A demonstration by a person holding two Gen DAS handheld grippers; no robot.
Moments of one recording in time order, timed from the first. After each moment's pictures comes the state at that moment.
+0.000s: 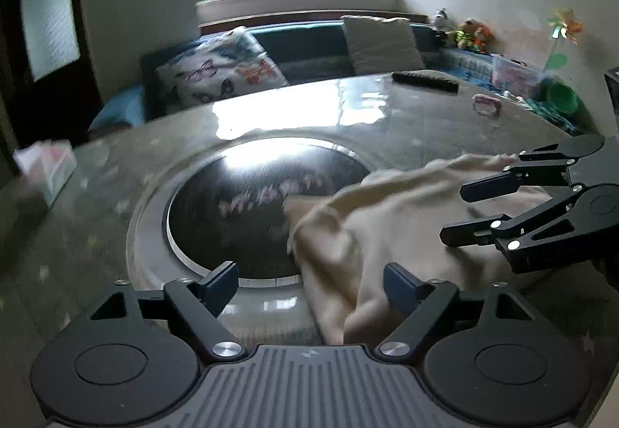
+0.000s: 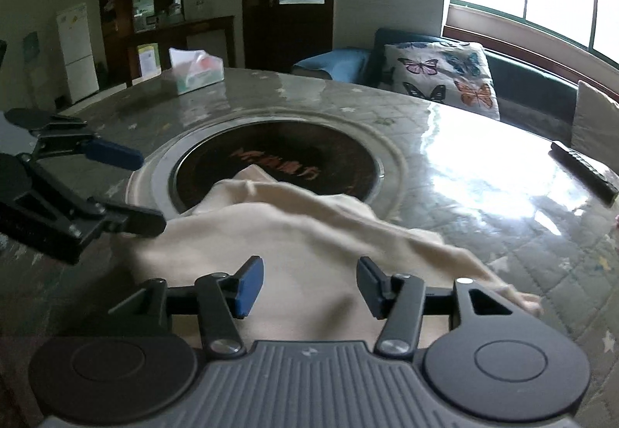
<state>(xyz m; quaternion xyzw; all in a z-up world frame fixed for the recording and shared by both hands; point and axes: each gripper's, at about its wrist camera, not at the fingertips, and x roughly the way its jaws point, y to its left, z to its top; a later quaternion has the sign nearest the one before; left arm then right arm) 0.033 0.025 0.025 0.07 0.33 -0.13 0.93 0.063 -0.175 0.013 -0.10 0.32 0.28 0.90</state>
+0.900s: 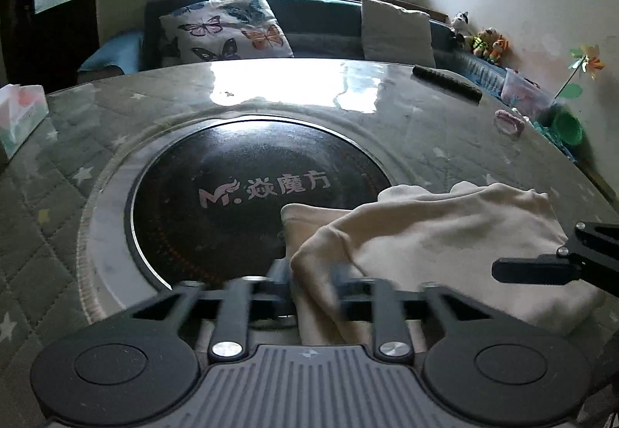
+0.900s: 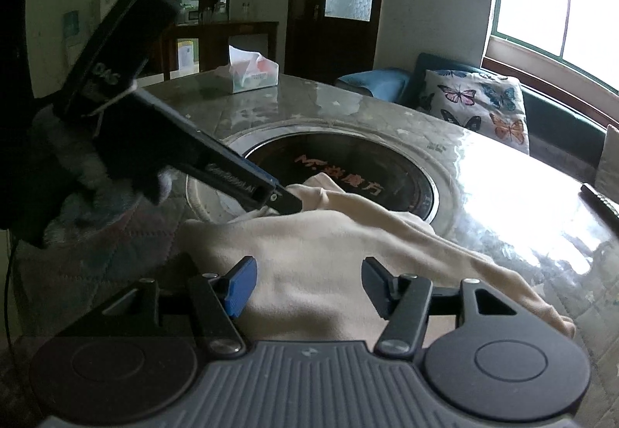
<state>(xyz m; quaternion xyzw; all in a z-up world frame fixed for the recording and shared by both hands) 0.101 0.025 0.010 0.00 0.38 -0.15 0.91 0.028 -0.151 0.019 -0.14 0.29 0.33 0.89</state>
